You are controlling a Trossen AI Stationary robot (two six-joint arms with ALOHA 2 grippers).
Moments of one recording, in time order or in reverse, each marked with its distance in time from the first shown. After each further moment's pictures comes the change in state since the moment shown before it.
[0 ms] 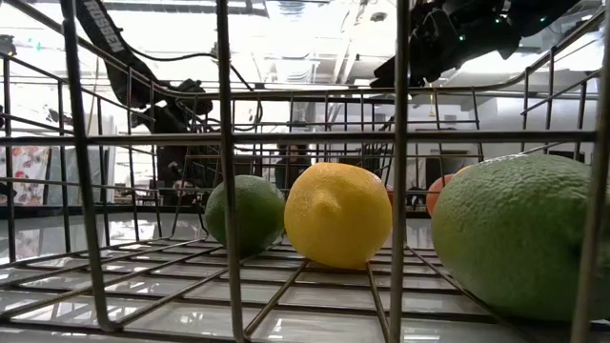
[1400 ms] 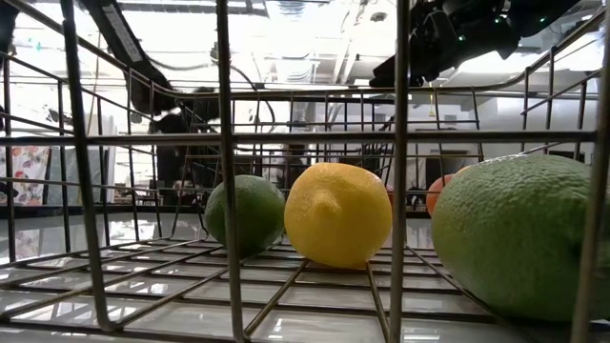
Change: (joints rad) left arm -0.037 0.125 0.082 0.060 -0.069 0.015; right arm -0.008 0.000 0.000 0.017 -0.004 -0.039
